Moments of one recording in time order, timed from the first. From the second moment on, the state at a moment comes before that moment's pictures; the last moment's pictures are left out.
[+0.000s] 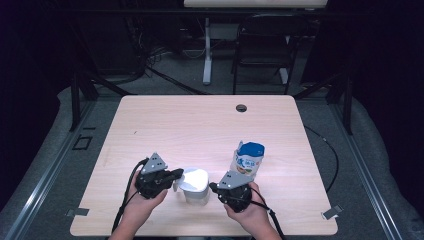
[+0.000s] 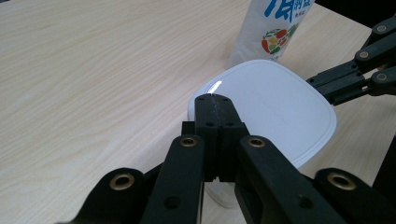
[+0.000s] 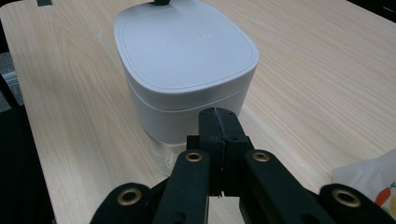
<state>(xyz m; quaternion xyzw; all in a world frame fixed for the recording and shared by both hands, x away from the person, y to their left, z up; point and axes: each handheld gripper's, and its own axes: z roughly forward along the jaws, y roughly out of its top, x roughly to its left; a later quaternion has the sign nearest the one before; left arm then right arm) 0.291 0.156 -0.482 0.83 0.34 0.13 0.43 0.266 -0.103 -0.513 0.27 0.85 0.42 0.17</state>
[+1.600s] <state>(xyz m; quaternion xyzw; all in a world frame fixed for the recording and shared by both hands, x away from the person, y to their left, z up) 0.291 0.157 -0.483 0.83 0.34 0.13 0.43 0.263 -0.101 -0.508 0.27 0.84 0.44 0.18</state>
